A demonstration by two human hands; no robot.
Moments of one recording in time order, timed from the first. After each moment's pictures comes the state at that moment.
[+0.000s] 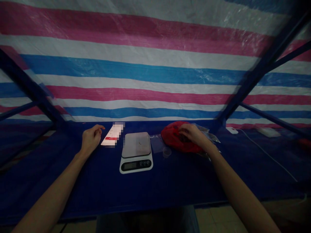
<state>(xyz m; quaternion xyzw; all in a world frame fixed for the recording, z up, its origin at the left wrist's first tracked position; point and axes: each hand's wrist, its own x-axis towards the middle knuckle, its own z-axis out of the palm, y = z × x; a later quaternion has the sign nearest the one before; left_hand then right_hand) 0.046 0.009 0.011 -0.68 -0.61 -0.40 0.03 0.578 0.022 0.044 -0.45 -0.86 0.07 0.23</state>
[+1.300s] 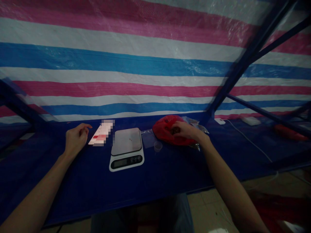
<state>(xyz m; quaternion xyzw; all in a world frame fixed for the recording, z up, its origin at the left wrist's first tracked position) 0.046 0.008 0.010 -0.67 -0.64 -0.38 0.03 0.593 0.018 0.042 -0.47 -0.86 0.15 0.12</state>
